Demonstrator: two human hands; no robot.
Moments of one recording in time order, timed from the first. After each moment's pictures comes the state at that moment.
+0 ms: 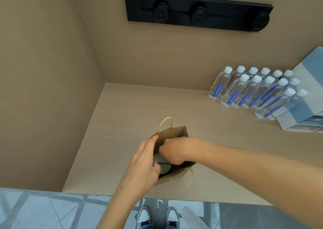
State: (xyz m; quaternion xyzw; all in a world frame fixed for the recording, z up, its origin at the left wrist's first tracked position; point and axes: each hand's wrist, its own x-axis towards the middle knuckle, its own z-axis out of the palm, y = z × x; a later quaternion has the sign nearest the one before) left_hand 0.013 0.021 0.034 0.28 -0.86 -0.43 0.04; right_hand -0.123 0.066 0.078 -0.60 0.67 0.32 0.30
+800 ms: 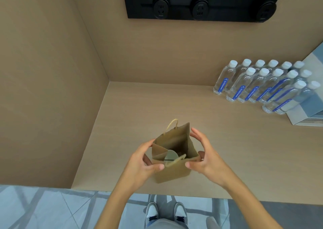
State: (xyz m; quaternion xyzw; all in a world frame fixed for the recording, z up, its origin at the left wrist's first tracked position) left_hand 0.024 -0.002 -0.002 0.27 -0.77 -0.57 0.05; right_hand -0.138 0.186 0.013 -0.30 0.74 -0.47 0.37
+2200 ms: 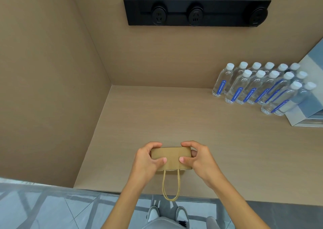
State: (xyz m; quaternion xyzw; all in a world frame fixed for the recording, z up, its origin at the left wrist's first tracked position) left_hand 0.000 0.019 -0.012 0.38 -0.71 -0.59 0.09; right_hand -0.124 0.170 -0.002 -0.13 0.74 -0.54 0.39
